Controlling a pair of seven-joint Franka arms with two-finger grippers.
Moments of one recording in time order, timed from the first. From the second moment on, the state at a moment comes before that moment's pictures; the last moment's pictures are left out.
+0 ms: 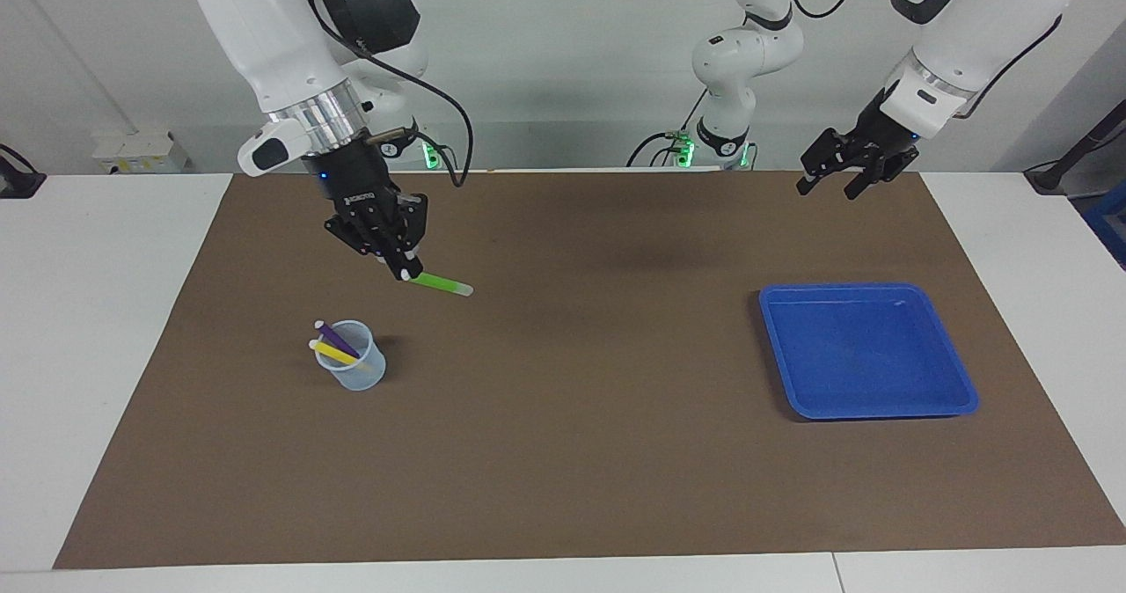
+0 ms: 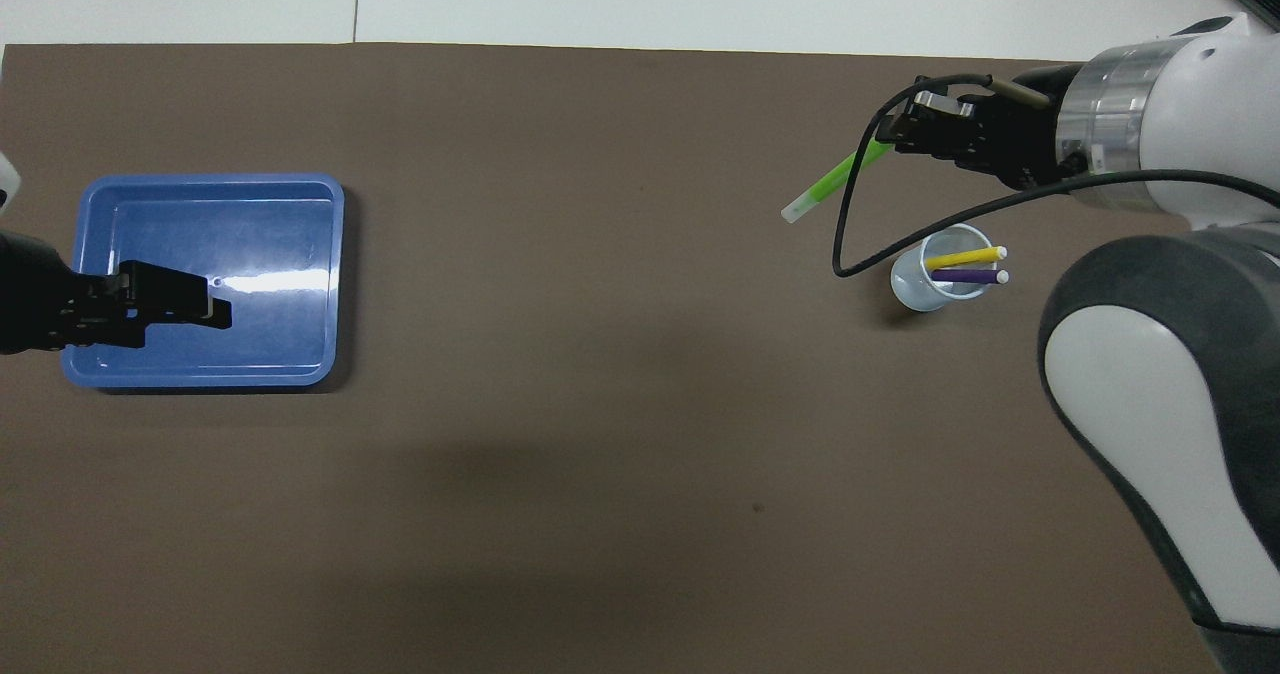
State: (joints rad) left arm 0.29 -0.12 -0.30 -1.76 -0.32 1.61 -0.10; right arm -0.23 0.10 0.46 -1.60 0.24 2.14 0.49
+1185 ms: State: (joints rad) left arm 0.33 -0.13 -0.32 -1.88 -0.75 1.65 -0.80; right arm 0.07 0.18 0.47 -1.64 0.26 2.38 1.48
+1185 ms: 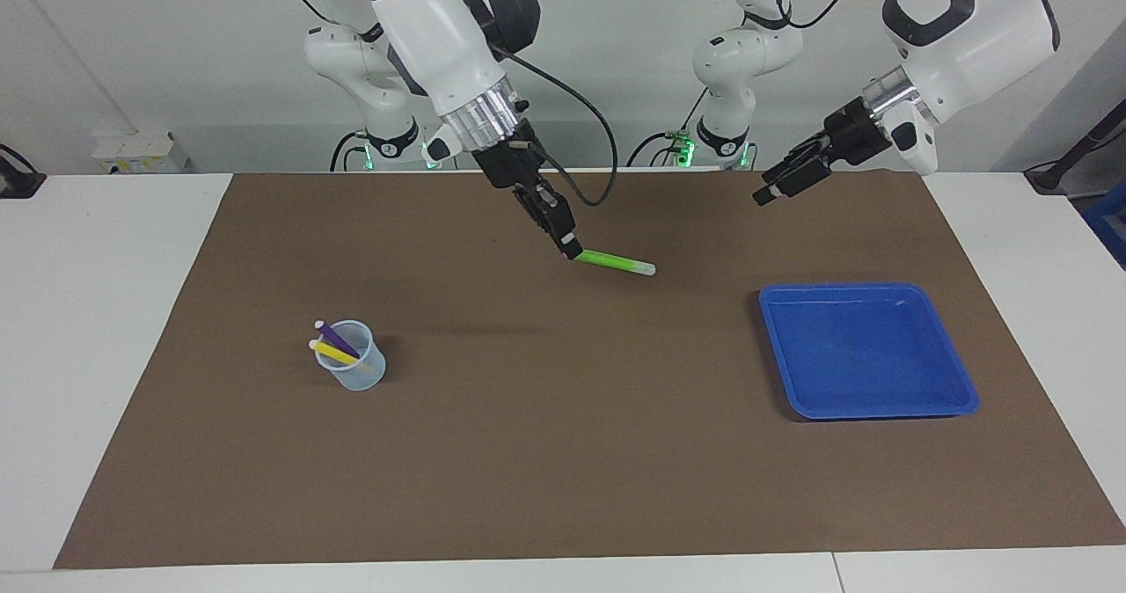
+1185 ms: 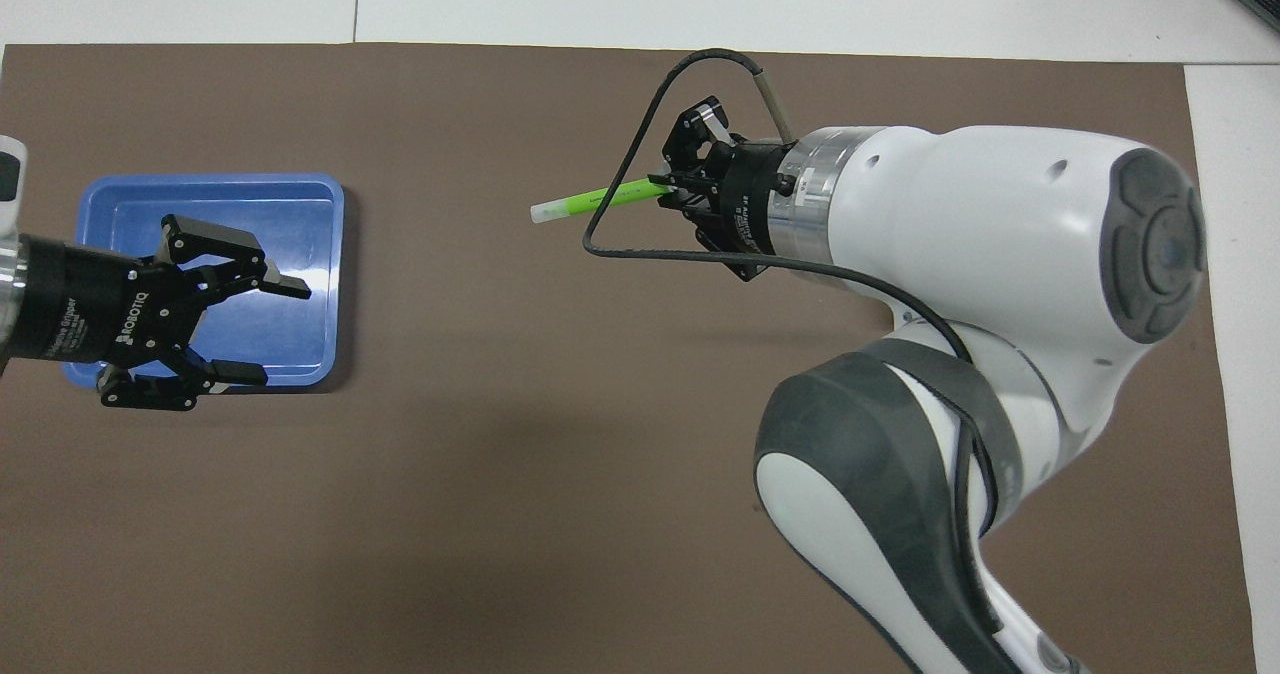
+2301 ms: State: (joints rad) left arm 0.08 -0.13 -0.33 -2.00 -0.82 2.15 -1.10; right arm 0.16 0.23 0.47 -1.64 0.34 2.39 1.67
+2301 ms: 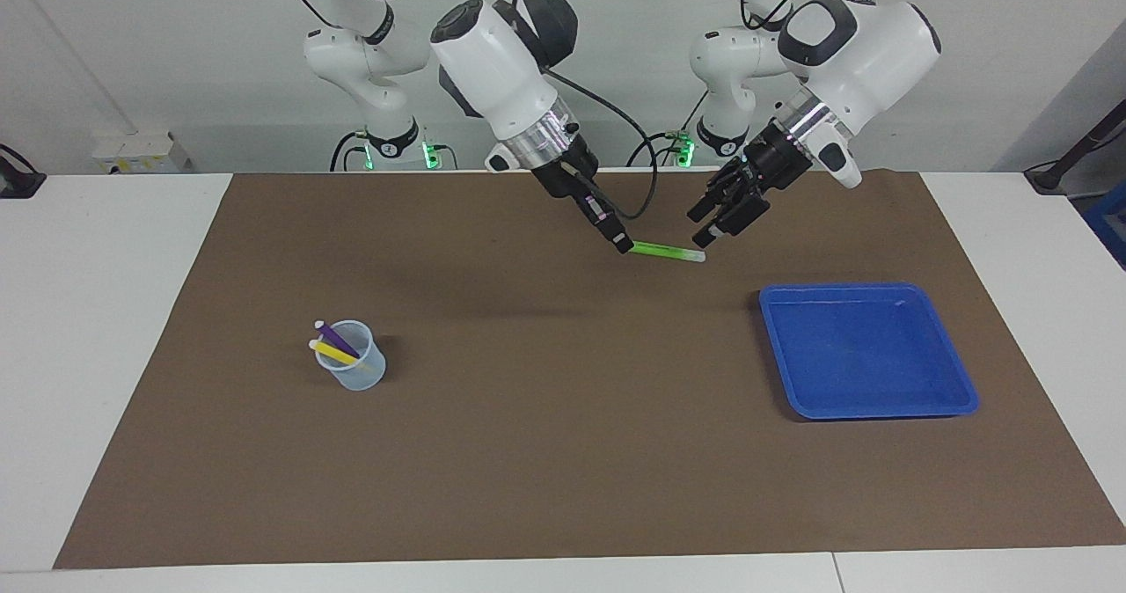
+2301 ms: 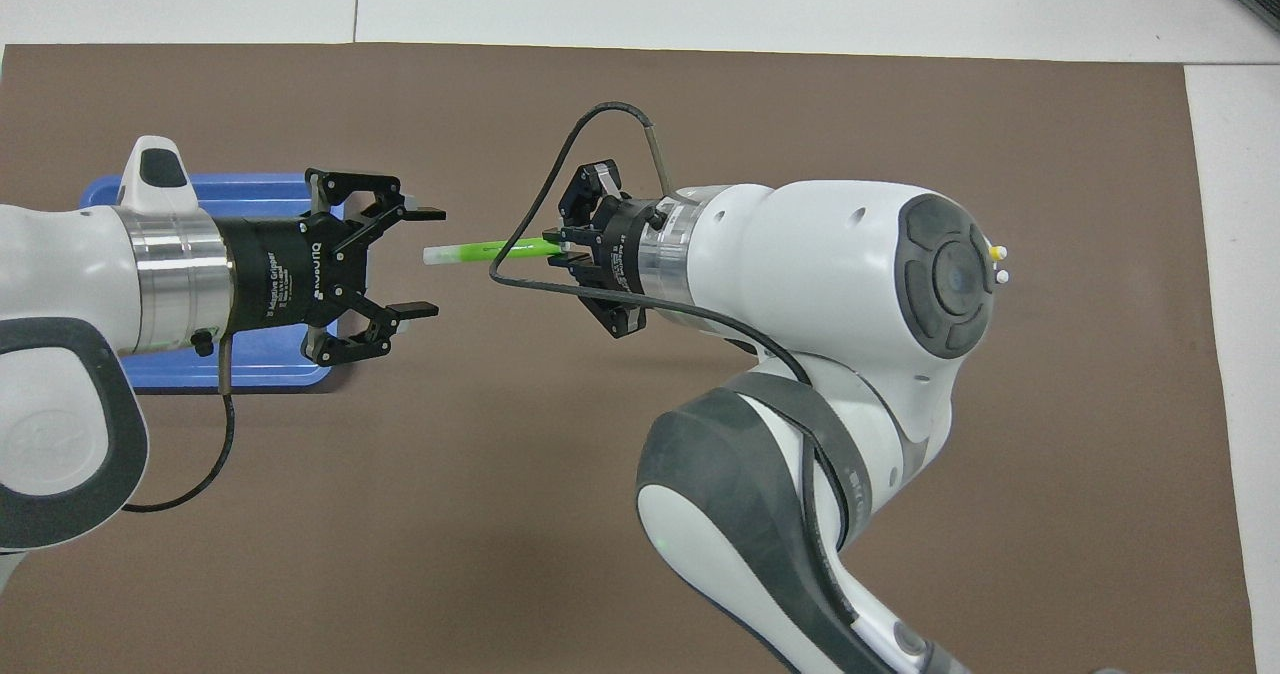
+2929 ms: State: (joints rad) left arm 0.03 -0.12 -0.33 -2.04 -0.82 2.25 -1.09; right arm 0.19 0.23 0.47 -1.64 0.34 2.44 1.77
